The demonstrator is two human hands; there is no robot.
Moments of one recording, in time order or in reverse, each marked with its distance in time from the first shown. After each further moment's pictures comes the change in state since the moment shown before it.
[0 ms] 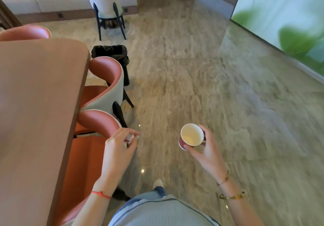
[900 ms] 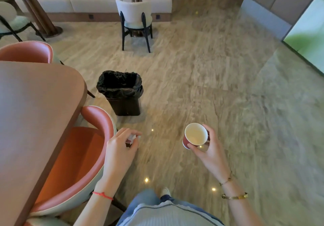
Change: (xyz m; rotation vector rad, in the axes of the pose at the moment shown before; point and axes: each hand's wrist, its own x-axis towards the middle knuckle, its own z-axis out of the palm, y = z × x) left_hand 0.577 -0.102 0.142 0.033 0.145 -0.148; right_hand 0.662 0.058 0.088 -0.001 -0.194 -0.068
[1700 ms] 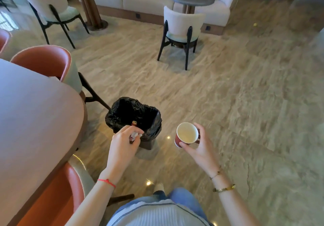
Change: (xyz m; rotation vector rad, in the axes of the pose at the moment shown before) left_hand 0.458 -0.139 0.087 0.182 0.193 -0.238; right_hand 0.543 0.007 0.157 0.008 -0.344 -0.133
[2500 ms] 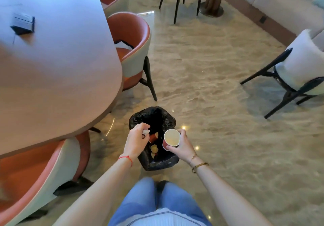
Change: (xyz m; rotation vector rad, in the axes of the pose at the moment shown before) left_hand 0.246 -0.108 0.114 -0.035 0.362 -0.764; right_hand 0.408 0.046 0.187 -0.275 -0.976 -0.218
